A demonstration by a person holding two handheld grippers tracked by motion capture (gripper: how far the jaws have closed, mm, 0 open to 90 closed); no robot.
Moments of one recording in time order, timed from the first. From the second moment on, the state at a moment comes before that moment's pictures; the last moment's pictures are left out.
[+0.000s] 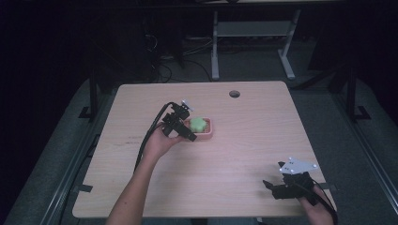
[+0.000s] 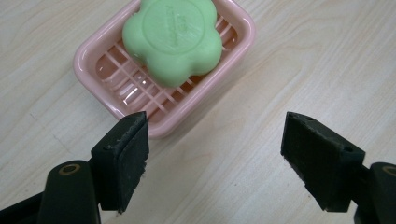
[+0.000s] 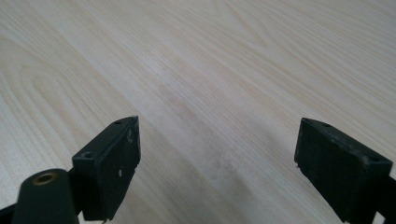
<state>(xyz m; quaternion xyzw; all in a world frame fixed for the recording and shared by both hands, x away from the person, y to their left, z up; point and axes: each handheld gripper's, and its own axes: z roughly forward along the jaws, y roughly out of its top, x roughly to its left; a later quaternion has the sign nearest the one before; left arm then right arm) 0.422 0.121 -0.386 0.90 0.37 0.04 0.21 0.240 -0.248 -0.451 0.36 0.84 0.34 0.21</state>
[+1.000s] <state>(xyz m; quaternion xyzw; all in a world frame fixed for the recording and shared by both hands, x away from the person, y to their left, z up) 0.372 0.155 -0.389 0.90 0.35 0.04 0.24 0.240 -0.249 -0.453 0.36 0.85 0.33 0.21</state>
